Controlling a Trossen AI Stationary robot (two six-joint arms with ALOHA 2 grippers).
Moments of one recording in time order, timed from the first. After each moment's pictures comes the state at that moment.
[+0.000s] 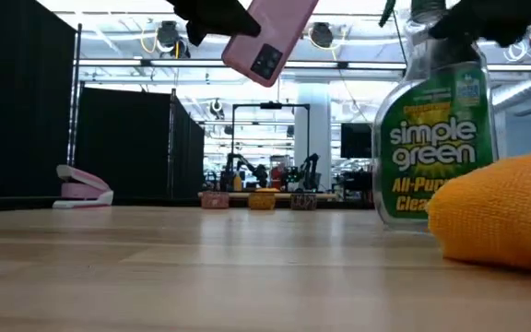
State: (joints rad) left arm -0.10 1.34 1.05 -0.20 -0.23 -0.10; right arm 0.50 0.99 0.59 -0.22 0.38 0.50
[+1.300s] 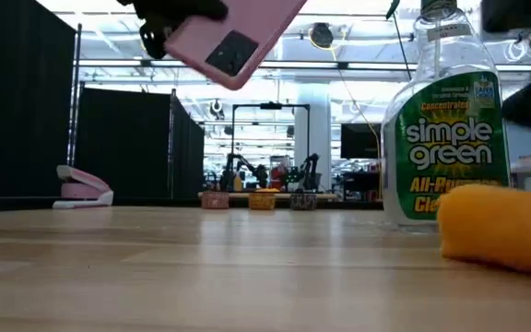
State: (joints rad) left arm -0.41 1.41 0.91 -0.05 -0.24 -0.49; right arm 0.75 1.97 1.25 -0.58 0.21 1.03
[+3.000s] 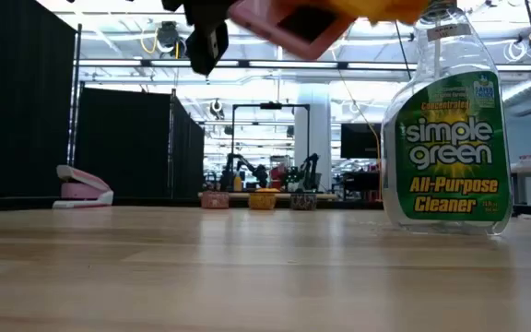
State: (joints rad) left arm -0.42 1.58 0.89 0.47 -0.20 -0.52; right arm 0.70 1.88 1.62 -0.87 1.19 0.35
